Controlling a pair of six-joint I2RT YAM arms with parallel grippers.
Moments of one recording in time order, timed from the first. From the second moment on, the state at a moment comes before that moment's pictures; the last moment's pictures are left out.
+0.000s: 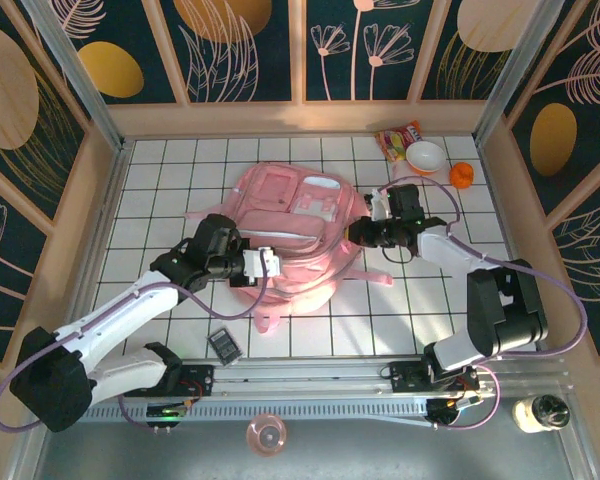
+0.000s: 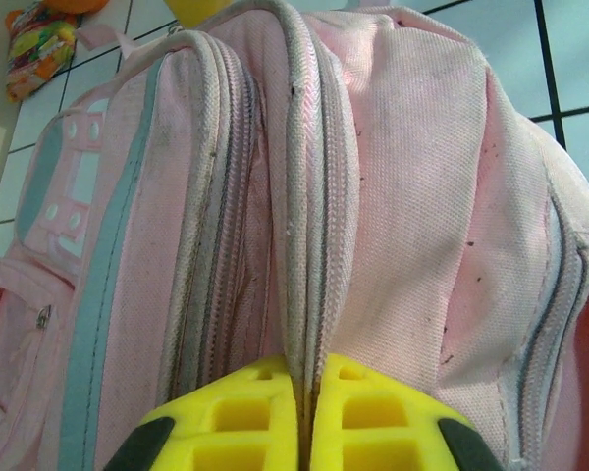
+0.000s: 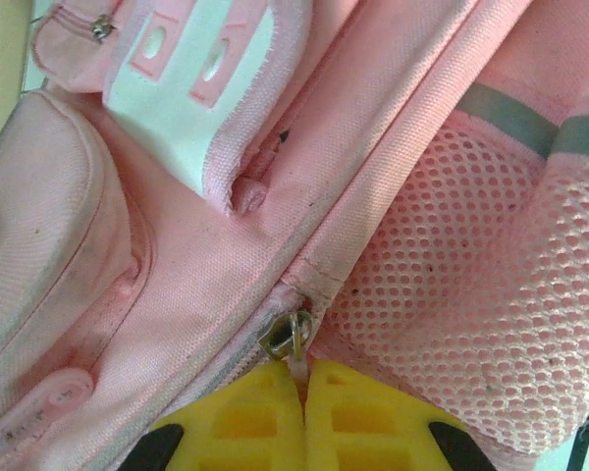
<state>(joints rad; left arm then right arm) -0.62 1.11 0.74 -0.36 0.35 0.90 0.30 1.47 0.85 -0.25 -0.56 0.36</state>
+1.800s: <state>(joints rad) -0.54 1.16 0.64 -0.17 0.38 0.82 0.41 1.38 0.81 -0.30 -0.71 -0.70</state>
